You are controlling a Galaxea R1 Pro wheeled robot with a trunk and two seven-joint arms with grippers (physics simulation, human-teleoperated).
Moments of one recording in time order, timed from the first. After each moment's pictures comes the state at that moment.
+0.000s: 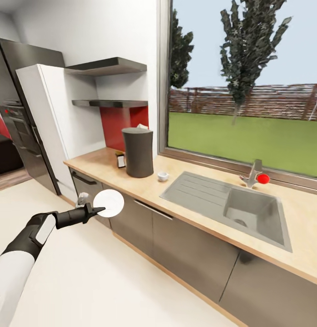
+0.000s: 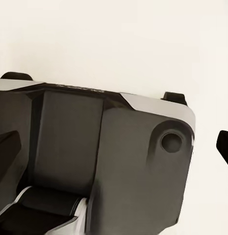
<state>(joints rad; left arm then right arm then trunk) -0.84 0.29 0.14 -0.65 0.46 0.86 -0.85 -0.28 0.05 0.01 -0.02 0.07 0.06 0.15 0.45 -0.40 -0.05</state>
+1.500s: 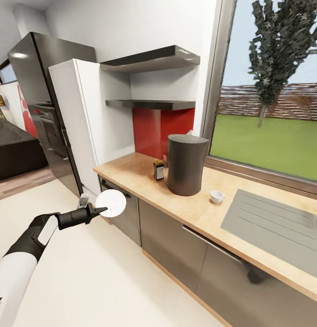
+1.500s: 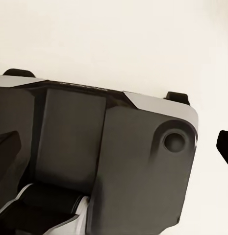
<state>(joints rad) -0.83 0.27 0.14 -0.65 0.49 0.86 -0.85 -0.28 0.06 0.01 -0.02 0.09 0.06 0.15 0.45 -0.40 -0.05</state>
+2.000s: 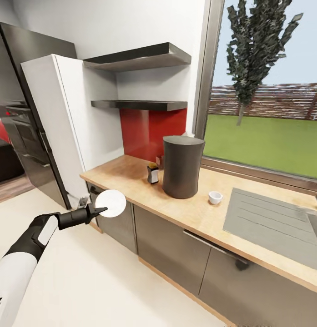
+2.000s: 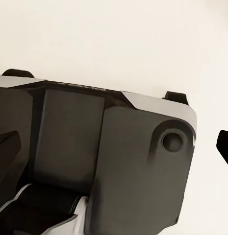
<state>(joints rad) -0.83 0.27 0.14 -0.65 0.49 0.85 -0.85 -0.28 0.05 0.00 -0.02 0.08 0.06 0.16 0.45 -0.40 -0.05</state>
